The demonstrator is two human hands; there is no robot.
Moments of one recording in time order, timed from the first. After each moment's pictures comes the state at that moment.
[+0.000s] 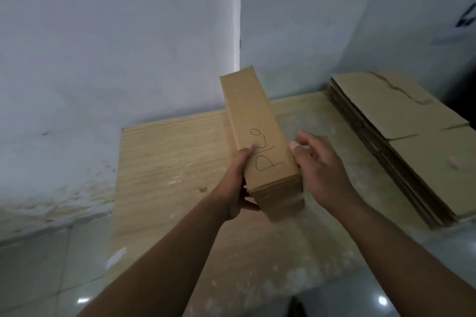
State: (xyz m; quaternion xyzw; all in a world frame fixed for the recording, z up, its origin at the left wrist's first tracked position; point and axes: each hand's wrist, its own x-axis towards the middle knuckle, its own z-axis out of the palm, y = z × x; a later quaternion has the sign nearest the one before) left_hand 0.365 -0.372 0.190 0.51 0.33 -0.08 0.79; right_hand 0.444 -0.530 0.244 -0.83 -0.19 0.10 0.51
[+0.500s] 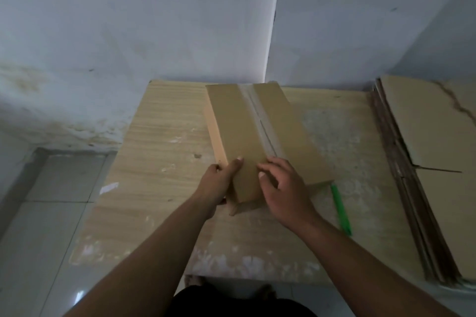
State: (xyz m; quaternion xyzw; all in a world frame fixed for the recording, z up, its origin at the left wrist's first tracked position) left_hand 0.357 -0.424 0.139 0.51 0.54 0.08 0.67; right_hand 0.475 -0.552 0.154 -0.83 -0.41 0.17 0.34
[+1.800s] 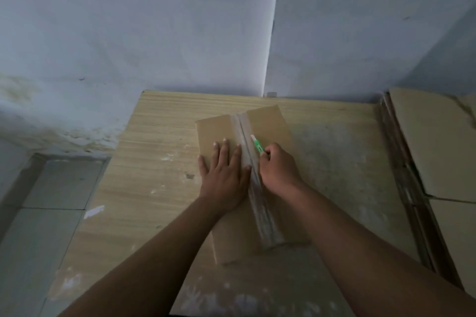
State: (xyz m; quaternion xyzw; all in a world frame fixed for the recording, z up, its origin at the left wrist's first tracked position) left_hand 0.425 -0.384 0.119 0.90 0.39 -0.02 0.20; right_hand 0.553 -0.452 0.155 -0.88 -0.31 0.22 0.29
